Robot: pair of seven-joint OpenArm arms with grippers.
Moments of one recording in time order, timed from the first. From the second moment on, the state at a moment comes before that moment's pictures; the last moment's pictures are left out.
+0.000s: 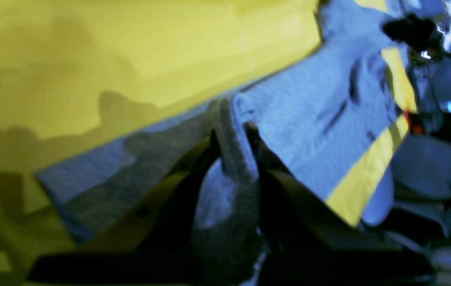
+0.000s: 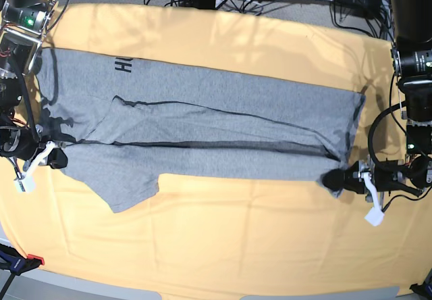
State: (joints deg) left arm -40.0 -33.6 5.9 42.2 -81.2 -43.8 81.3; right arm 18.5 27.5 21.3 65.0 36.9 41.6 -59.0
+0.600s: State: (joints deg) left arm -32.6 -33.7 5.9 42.2 -81.9 -43.9 80.9; right arm 18.3 29.7 21.3 65.0 37.1 41.6 -59.5
